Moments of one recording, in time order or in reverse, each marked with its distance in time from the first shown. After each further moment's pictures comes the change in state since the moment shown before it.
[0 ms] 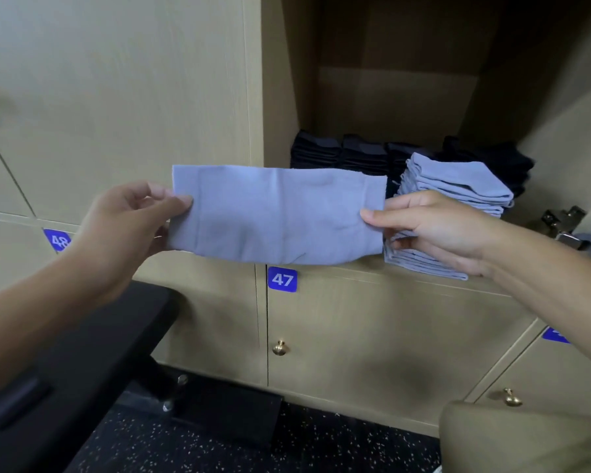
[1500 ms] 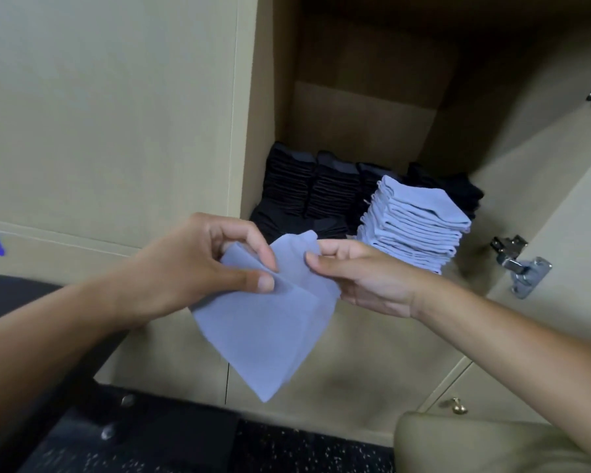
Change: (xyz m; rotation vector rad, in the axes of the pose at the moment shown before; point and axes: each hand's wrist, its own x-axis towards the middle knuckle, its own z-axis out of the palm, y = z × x) left_hand -0.019 0.018 0.056 0.081 -0.674 0.156; right_hand 0.012 0.021 0.039 0.203 -0.355 0.015
